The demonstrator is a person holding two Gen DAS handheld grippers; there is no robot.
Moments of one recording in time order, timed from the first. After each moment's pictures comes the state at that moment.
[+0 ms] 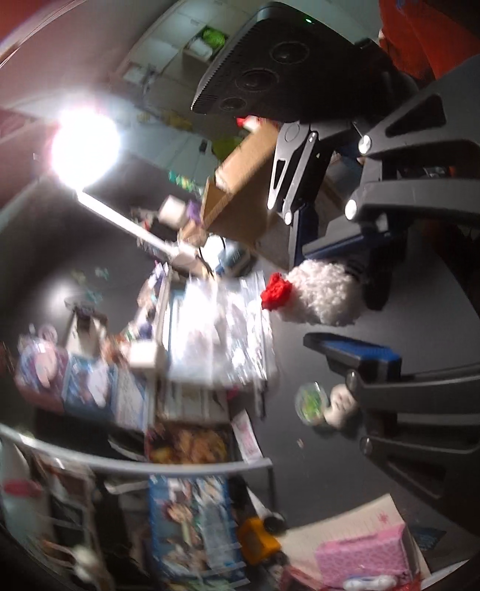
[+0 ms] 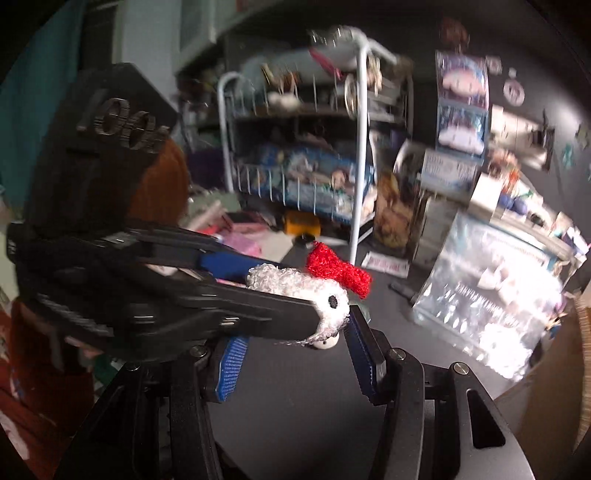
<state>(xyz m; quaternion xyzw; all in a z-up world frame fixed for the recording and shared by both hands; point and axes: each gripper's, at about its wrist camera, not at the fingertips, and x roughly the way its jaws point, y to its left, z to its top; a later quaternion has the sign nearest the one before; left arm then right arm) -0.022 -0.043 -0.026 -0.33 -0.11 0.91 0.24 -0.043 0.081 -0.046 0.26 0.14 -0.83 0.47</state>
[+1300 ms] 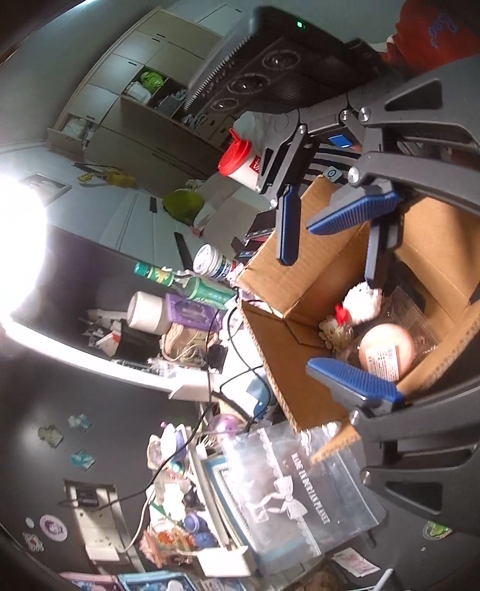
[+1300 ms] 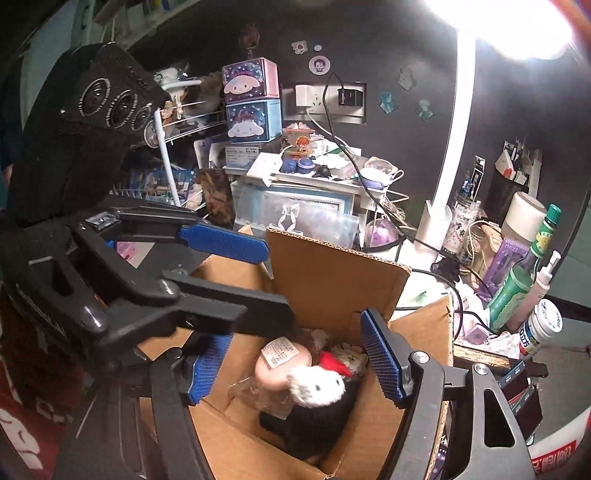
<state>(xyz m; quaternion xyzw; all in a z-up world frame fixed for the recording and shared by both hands) -0.136 0.170 0.026 -0.37 -0.02 0.86 0.35 -0.120 0.299 -0.011 0.33 0.09 -0.89 0.31</state>
